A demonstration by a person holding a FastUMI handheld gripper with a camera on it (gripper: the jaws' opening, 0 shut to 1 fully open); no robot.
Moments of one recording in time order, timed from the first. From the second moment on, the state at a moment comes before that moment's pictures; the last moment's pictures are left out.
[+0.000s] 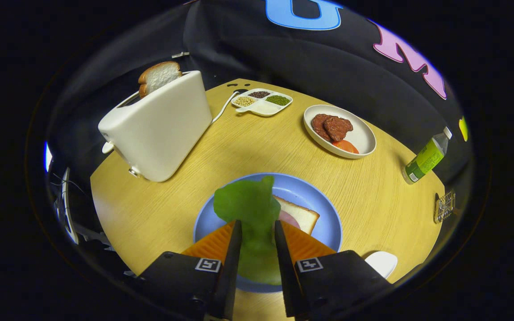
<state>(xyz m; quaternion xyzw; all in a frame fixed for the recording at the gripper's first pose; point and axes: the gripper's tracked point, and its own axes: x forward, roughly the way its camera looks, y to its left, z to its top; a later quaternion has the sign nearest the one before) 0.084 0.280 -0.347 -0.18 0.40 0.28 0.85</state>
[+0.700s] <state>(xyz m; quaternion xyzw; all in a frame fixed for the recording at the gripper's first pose) 0.080 0.266 -0.331 -0.16 0.40 0.26 0.86</state>
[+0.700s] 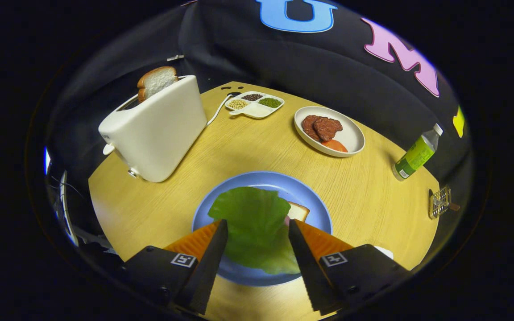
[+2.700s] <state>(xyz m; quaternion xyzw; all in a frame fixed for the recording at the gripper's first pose) 0.137 0.567 -0.241 -0.20 0.30 0.37 0.86</state>
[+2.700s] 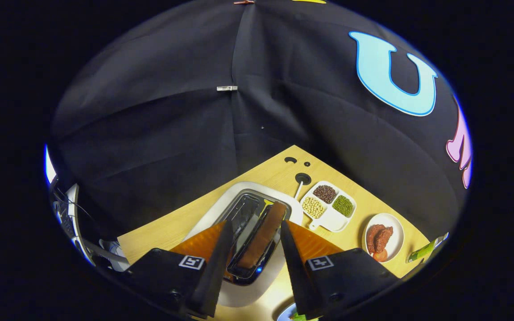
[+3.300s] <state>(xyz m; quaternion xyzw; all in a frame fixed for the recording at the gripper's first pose) 0.128 0.553 -0.201 -0.15 0.31 0.35 0.87</state>
